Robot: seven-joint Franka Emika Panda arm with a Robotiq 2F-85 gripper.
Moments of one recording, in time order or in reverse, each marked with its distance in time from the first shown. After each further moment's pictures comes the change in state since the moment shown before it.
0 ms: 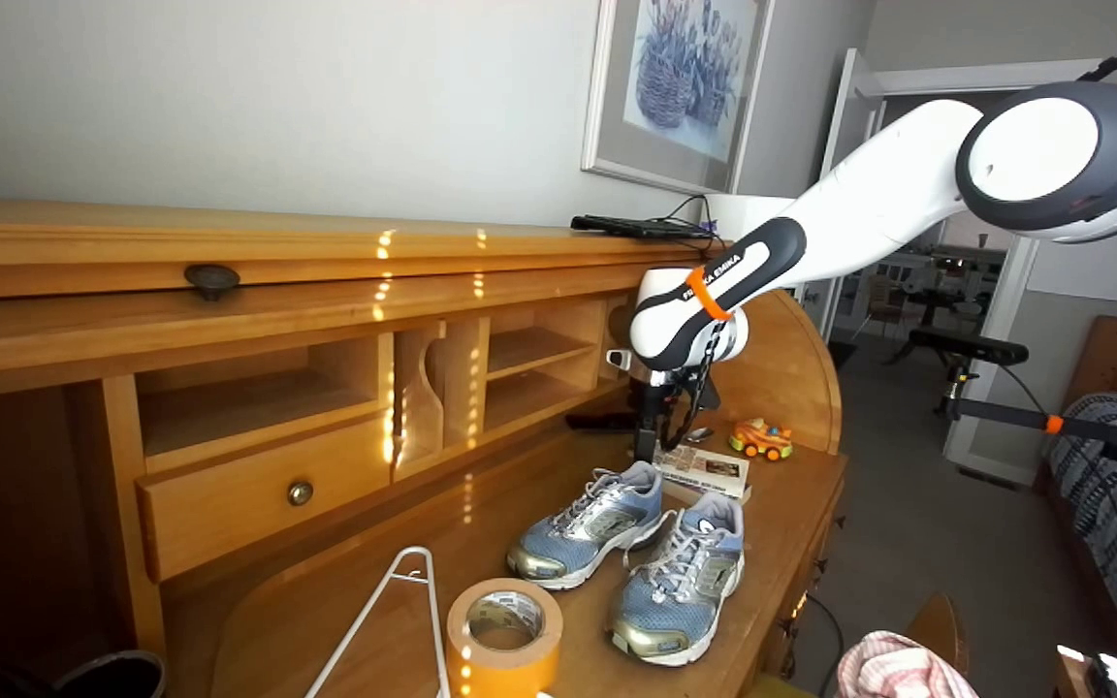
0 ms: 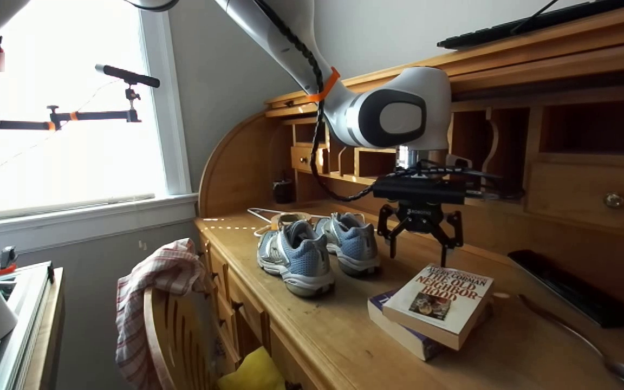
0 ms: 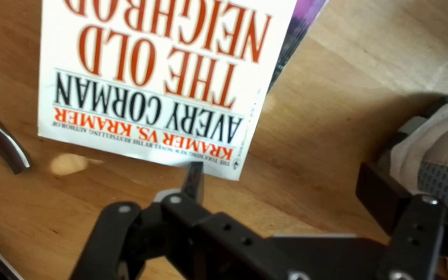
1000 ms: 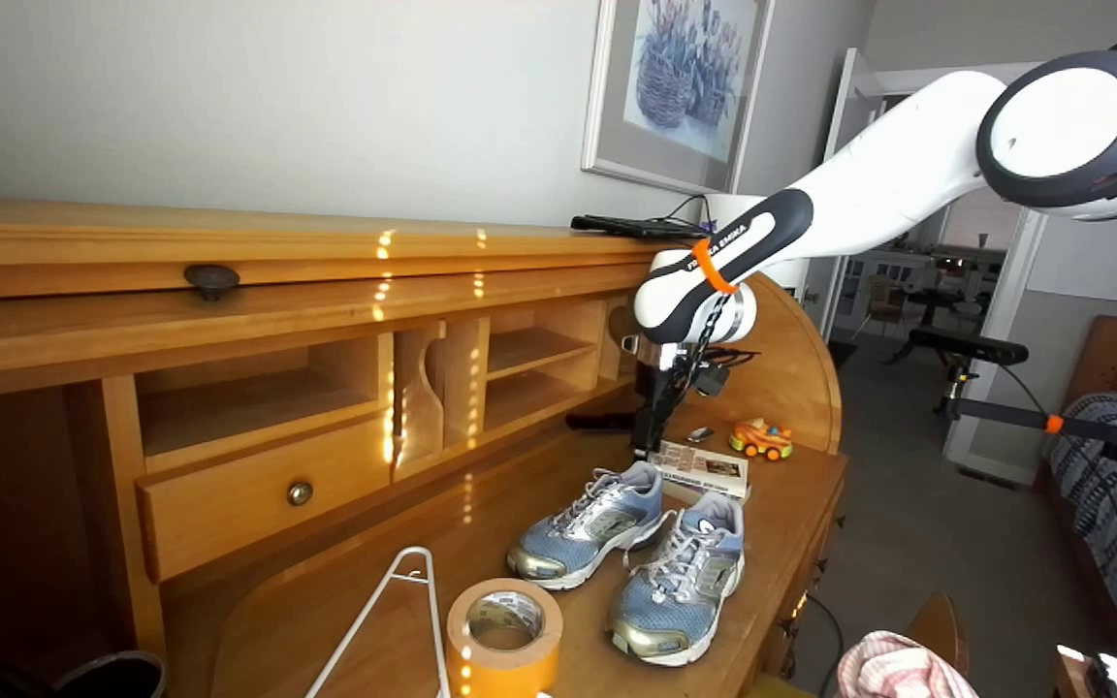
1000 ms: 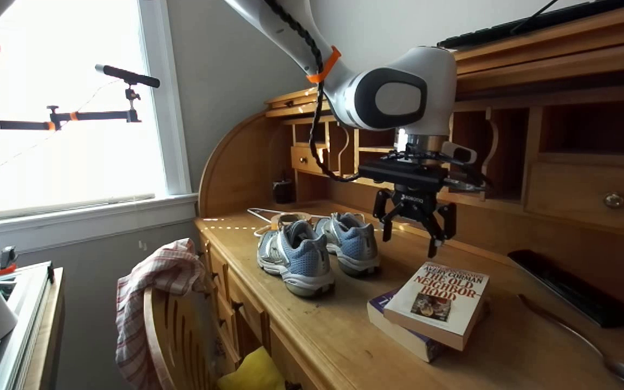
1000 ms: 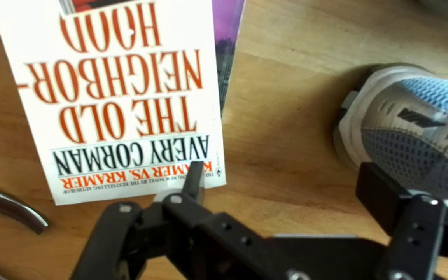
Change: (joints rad) arm 0.017 -0.073 -0.034 -0.038 0.116 -0.085 0.197
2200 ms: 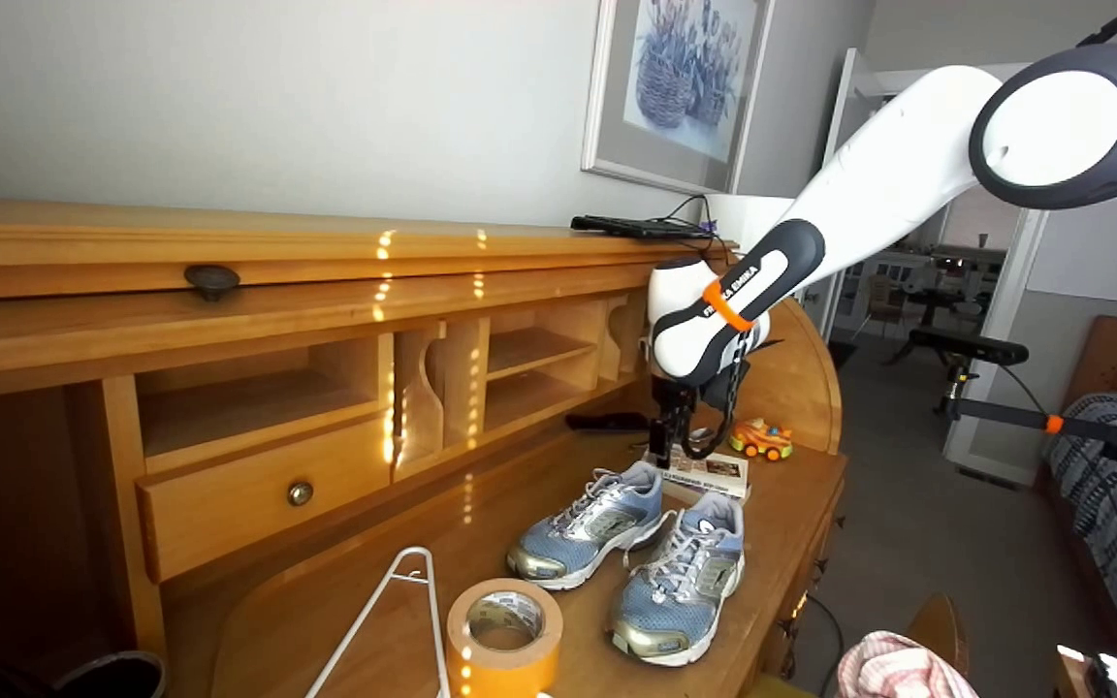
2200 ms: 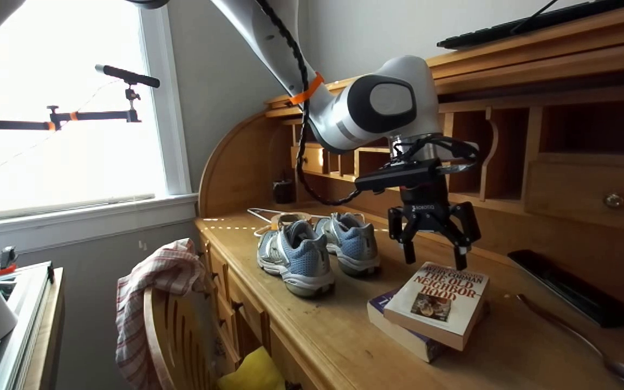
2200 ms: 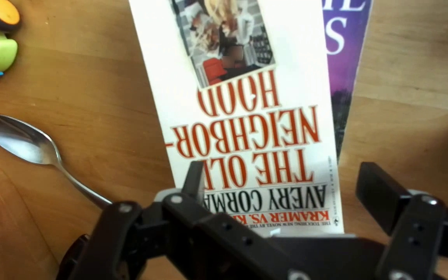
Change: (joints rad) arm 0.152 -0.013 -0.207 -0.099 -0.245 0.180 0.302
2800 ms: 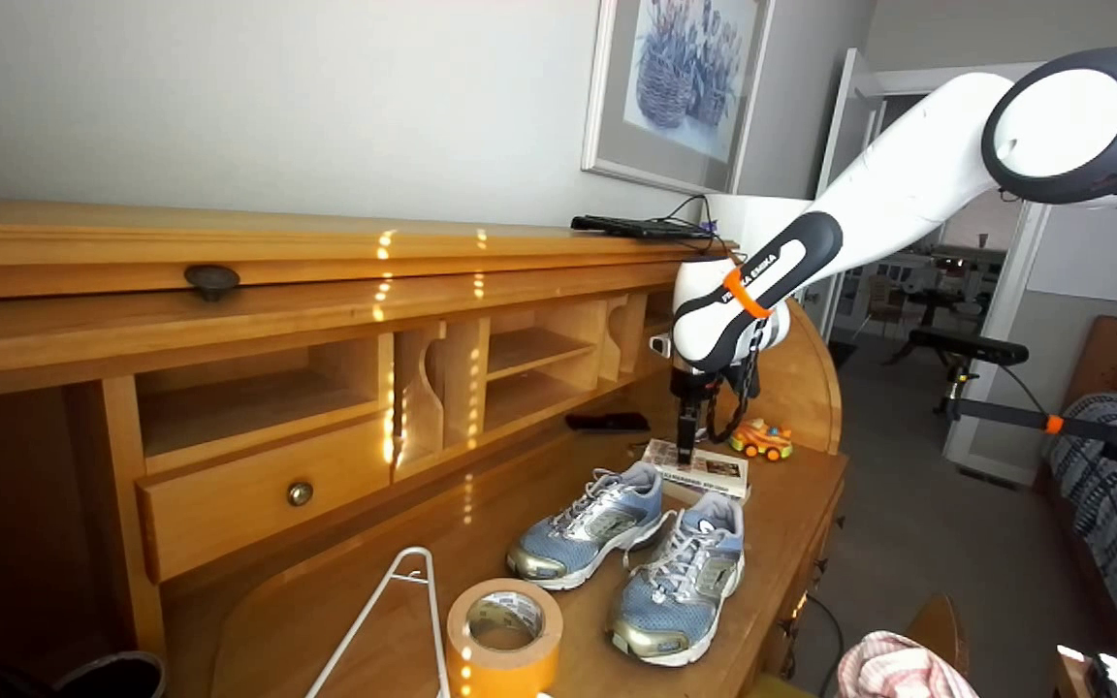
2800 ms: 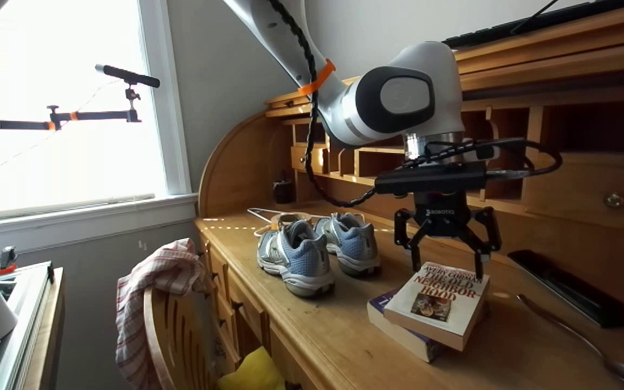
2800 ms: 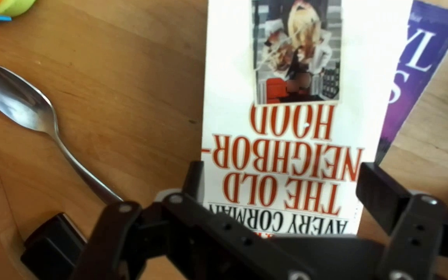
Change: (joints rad) arm -0.162 -0.011 0.111 0.007 0.029 0.000 -0.370
